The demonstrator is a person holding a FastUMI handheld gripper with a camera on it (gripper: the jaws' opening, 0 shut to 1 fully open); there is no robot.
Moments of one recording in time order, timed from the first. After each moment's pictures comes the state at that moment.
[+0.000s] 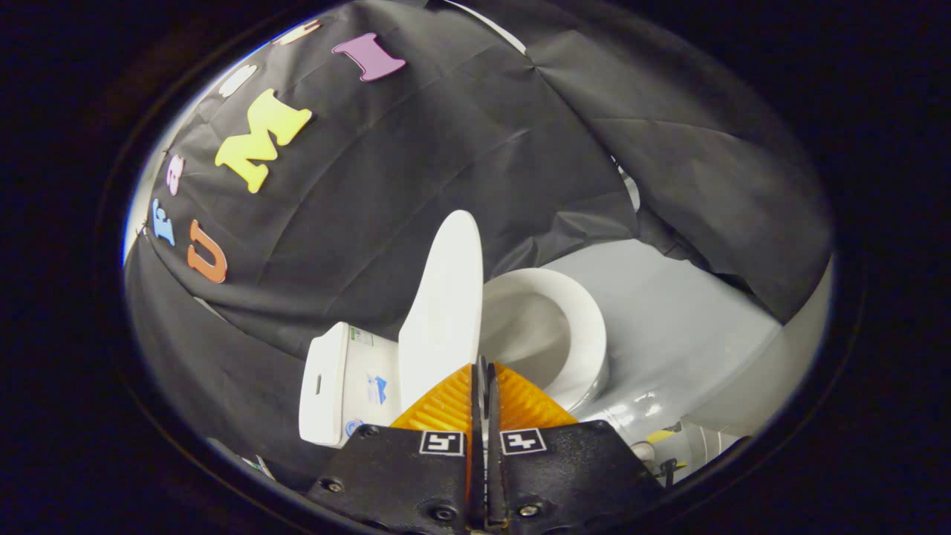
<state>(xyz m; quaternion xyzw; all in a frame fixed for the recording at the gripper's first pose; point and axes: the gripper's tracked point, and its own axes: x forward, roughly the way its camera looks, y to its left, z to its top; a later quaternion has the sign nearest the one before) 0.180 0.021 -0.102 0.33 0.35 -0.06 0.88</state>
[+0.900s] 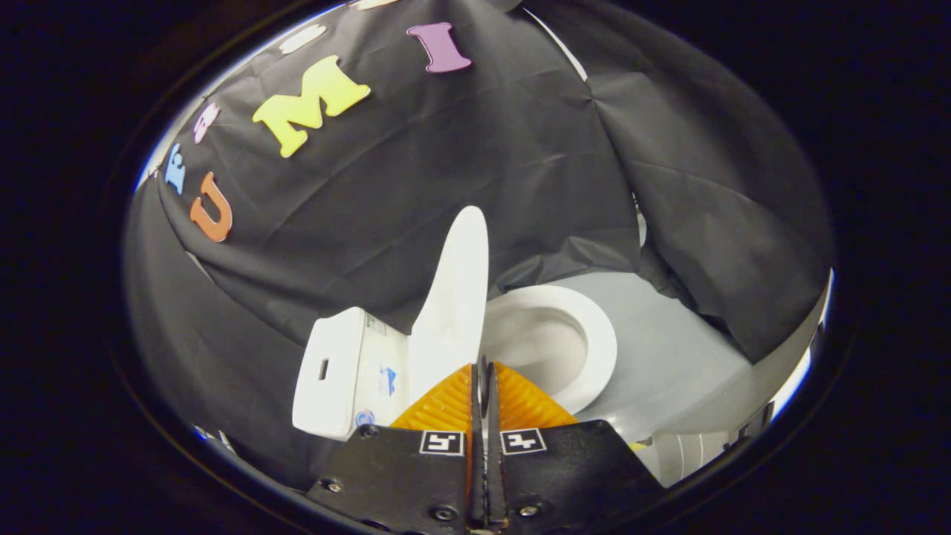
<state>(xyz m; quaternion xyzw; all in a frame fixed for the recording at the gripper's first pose) 0.179 0.090 -0.041 0.22 0.36 -0.07 0.90</state>
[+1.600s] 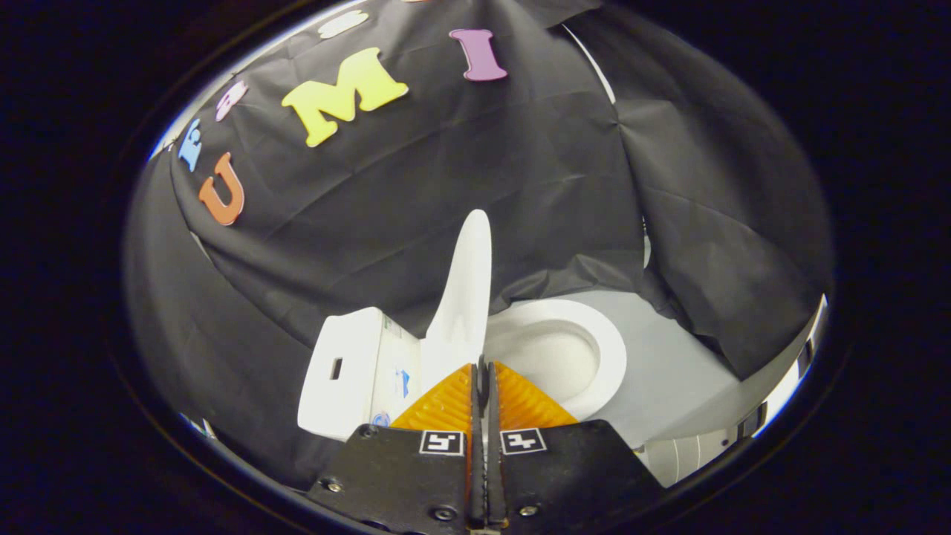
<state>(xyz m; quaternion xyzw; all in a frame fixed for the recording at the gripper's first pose) 0.185 0.147 -0.008 0.18 0.34 -0.07 0.92</state>
